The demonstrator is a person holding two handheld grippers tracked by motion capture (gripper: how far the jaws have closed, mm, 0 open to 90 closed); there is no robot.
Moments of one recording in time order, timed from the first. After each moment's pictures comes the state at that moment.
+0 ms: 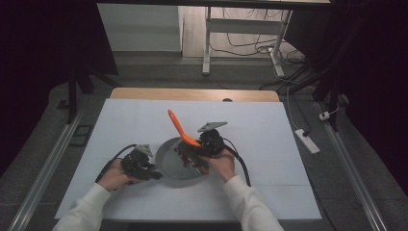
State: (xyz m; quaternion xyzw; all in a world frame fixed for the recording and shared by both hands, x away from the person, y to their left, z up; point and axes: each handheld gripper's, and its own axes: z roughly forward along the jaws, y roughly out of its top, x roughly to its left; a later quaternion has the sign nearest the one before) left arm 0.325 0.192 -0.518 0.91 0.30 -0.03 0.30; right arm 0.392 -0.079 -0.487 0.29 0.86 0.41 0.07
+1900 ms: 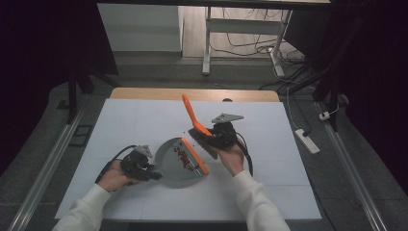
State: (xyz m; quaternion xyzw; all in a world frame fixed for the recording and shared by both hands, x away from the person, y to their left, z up) left arm 0.322 0.193 -0.518 0.90 0.30 -0.03 0.30; right arm 0.403 -0.114 -0.460 0.33 0.82 0.45 0.13
